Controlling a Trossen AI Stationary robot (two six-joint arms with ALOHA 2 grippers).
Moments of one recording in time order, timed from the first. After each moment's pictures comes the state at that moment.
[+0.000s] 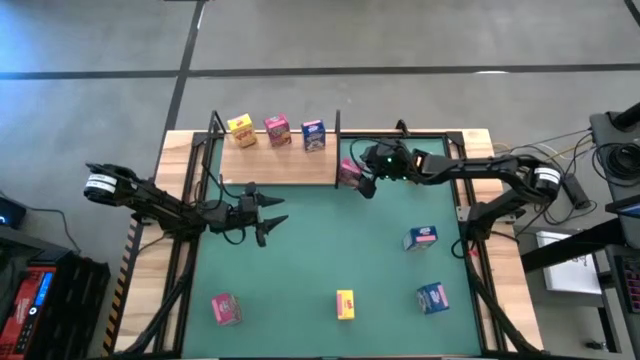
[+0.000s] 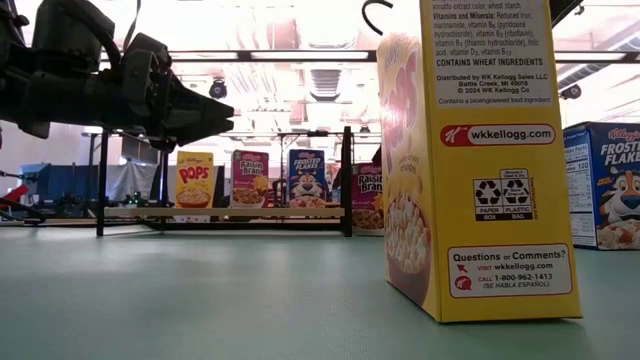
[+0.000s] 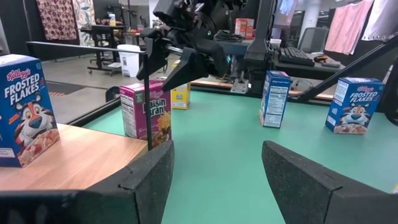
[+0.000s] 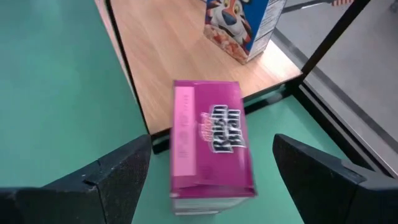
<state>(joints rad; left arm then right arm) -0.09 1.31 0.10 1.19 -0.34 -0.07 -0.42 1.44 0.78 0.06 0.05 -0.04</state>
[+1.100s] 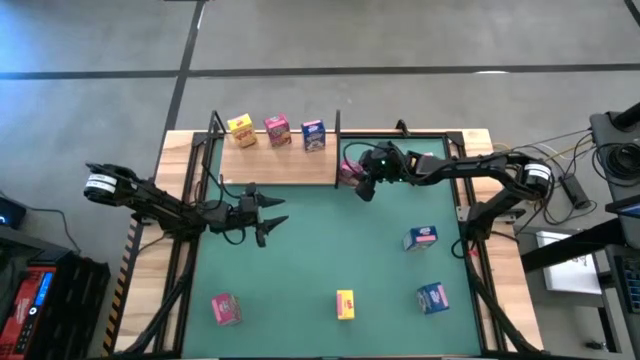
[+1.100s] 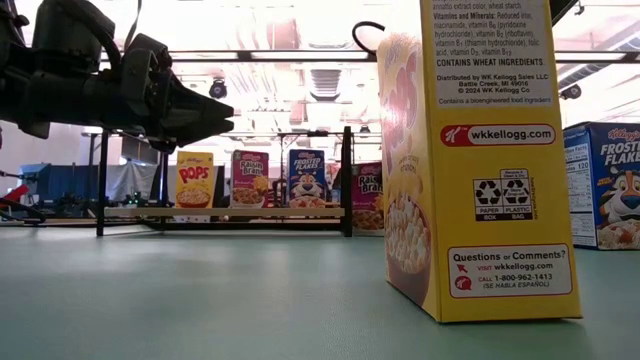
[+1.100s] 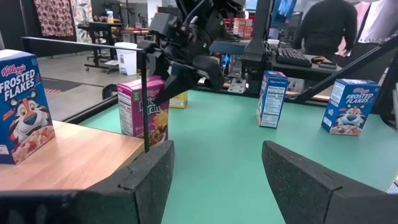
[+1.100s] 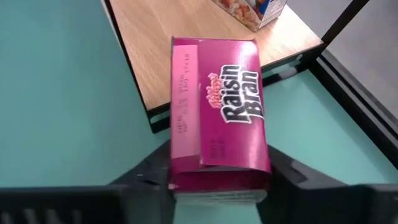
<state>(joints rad) -0.09 1.31 0.10 1.19 -0.34 -0.09 -0.42 1.52 0.78 0.05 0.04 -0.04</state>
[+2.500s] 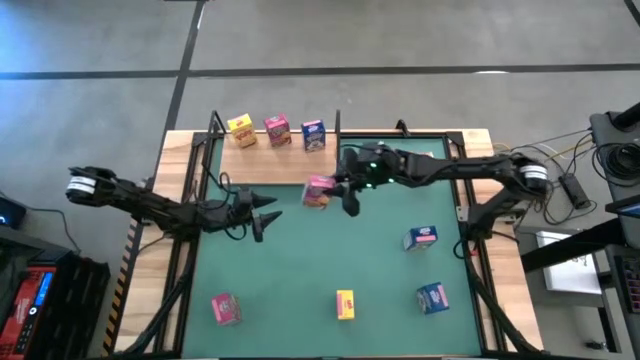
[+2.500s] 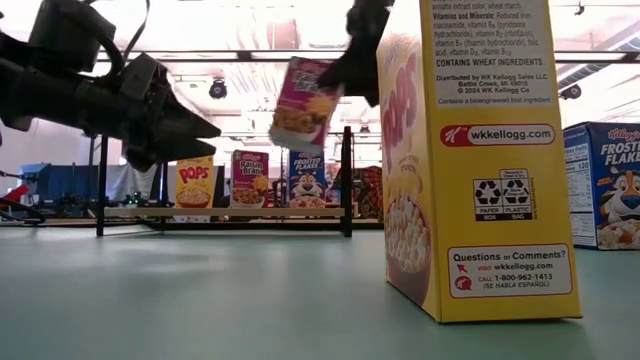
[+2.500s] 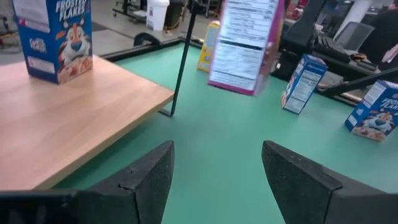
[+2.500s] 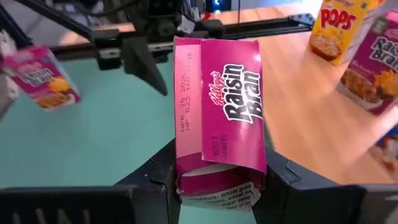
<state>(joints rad) -0.09 1.07 0.09 0.77 -0.44 -0.37 -0.23 1.56 1.13 -0.04 -0.24 -0.01</state>
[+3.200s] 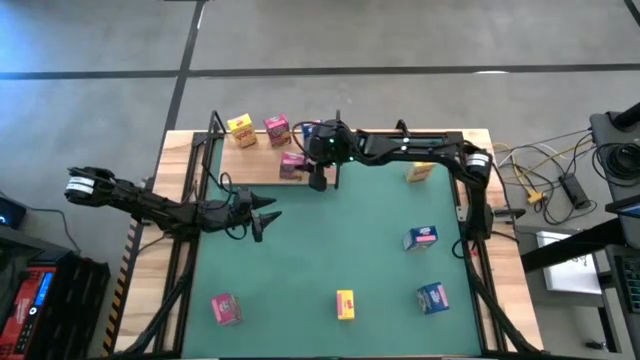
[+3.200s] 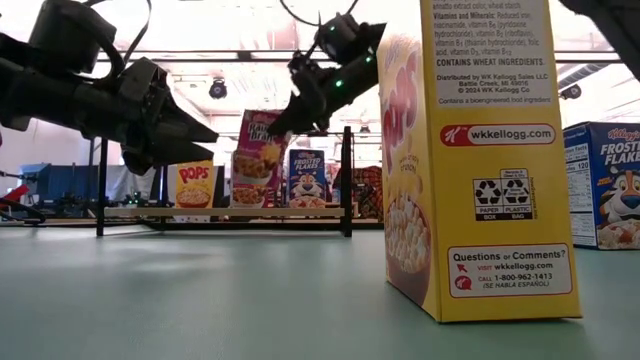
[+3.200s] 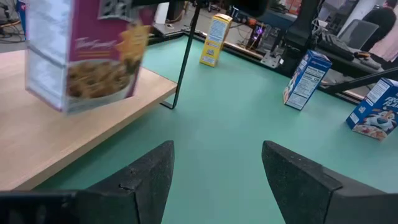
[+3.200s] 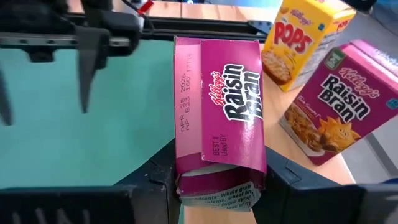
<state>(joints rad) -0.09 1.06 0.09 0.73 -0.44 -0.40 -0.36 1.96 1.53 -0.07 -0.24 -0.25</state>
